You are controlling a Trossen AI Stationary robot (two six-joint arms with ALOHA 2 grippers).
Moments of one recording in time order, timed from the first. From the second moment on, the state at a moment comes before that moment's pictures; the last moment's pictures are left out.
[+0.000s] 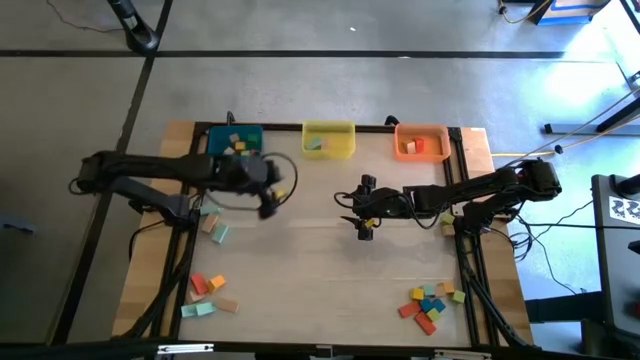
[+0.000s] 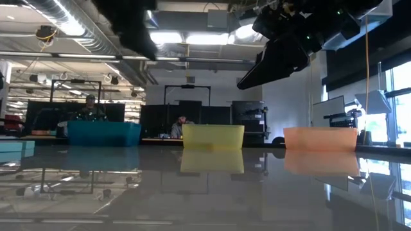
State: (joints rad) left arm 0.02 1.17 1.00 -0.65 -0.26 -0.16; right arm 0.08 1.43 0.77 0.06 0.24 -0.11
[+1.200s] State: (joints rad) left arm -0.84 1.49 0.88 -0.54 -0.18 -0.81; right arm 0.08 1.43 0.77 0.05 0.26 -0.08
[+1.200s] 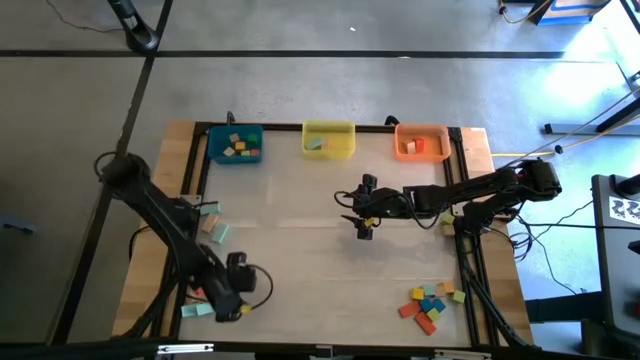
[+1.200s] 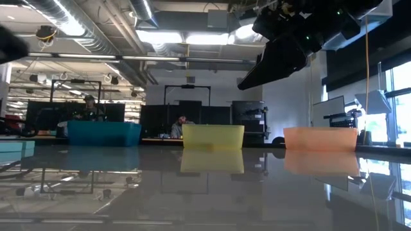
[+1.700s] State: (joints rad) left arm -0.94 1.60 0.88 -0.51 -0.08 -0.86; right arm 0.08 1.43 0.77 0.06 0.28 -0.12
